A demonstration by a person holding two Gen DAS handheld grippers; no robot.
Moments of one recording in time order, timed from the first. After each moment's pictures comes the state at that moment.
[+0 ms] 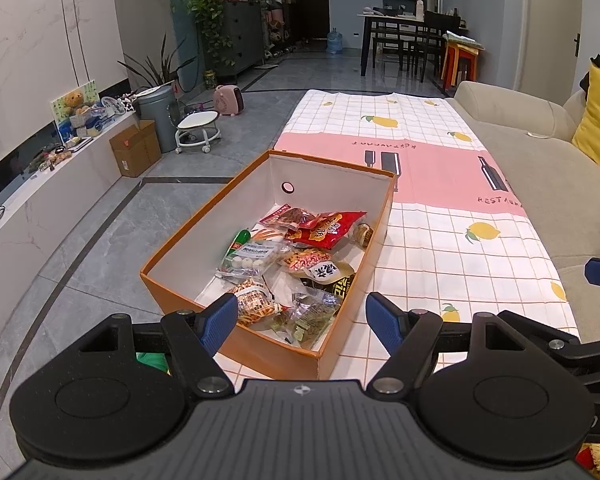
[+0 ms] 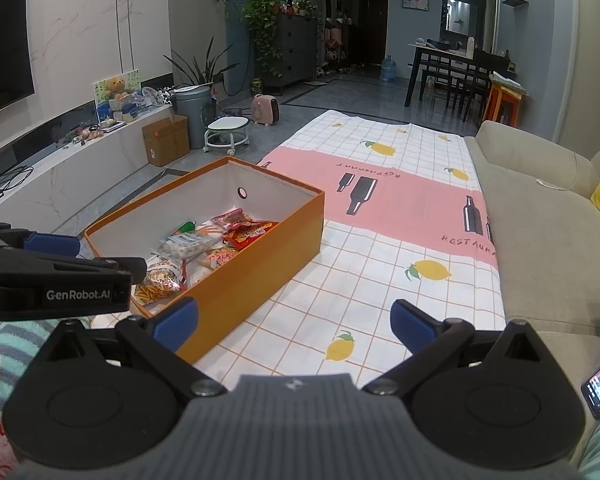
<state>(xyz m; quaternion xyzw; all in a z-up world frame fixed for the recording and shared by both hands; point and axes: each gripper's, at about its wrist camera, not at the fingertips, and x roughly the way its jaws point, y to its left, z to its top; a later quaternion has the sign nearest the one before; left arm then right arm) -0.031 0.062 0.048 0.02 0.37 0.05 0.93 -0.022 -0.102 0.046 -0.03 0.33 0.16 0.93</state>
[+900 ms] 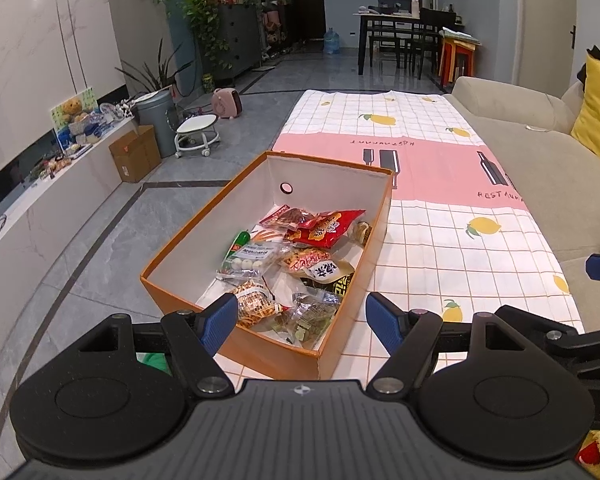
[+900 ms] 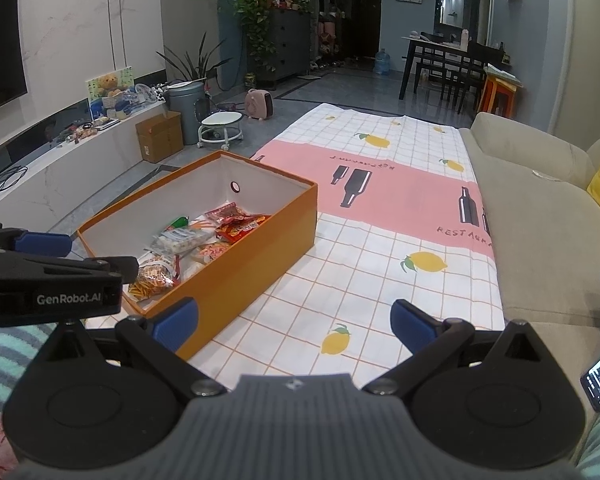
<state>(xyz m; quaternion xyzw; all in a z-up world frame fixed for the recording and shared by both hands) -0.032 0.059 0.046 0.04 0.37 0.05 0.93 -0.017 -0.103 0.042 -0.03 0.35 0.15 0.93</state>
